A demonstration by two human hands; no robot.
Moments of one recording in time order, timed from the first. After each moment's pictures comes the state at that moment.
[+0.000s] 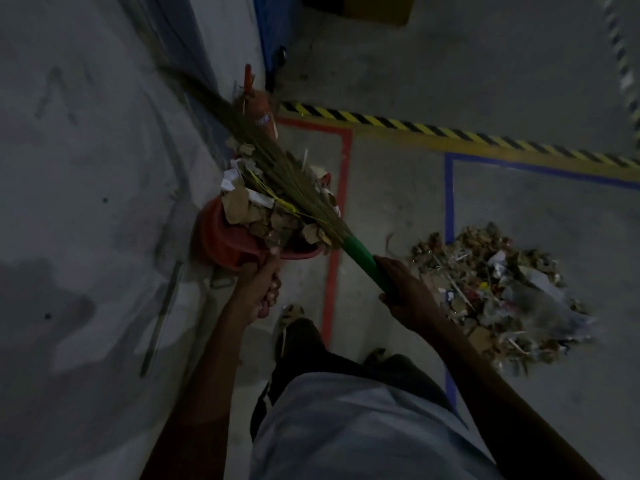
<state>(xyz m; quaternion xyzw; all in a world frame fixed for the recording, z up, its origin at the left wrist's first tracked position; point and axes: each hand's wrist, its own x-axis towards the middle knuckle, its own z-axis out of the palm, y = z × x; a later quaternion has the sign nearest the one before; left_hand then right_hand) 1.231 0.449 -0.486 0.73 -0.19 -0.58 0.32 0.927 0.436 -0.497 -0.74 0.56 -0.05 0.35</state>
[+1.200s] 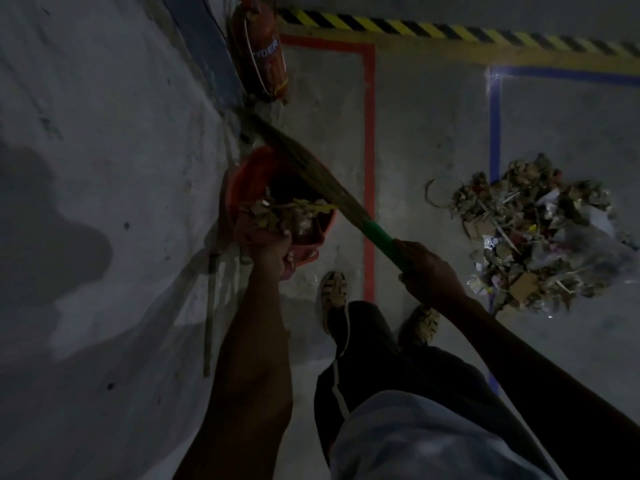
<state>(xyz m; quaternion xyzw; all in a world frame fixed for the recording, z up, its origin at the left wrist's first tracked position) 1.410 0.314 -0.699 0.72 0.06 -0.66 0.21 1.098 0.364 -0.589 -0.67 0.65 0.02 0.36</state>
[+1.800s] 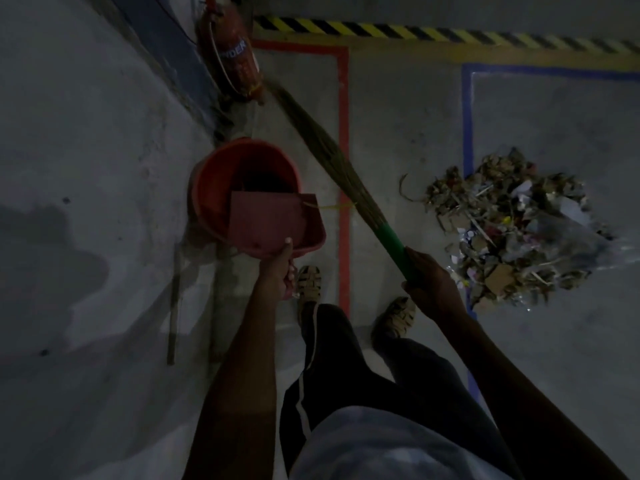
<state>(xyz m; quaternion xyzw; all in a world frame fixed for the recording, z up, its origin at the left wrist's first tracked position) 1.278 0.404 -0.654 0.73 -0.01 -0.64 0.25 0.969 0.447 -0.582 -0.60 0.70 -0.04 0.39</state>
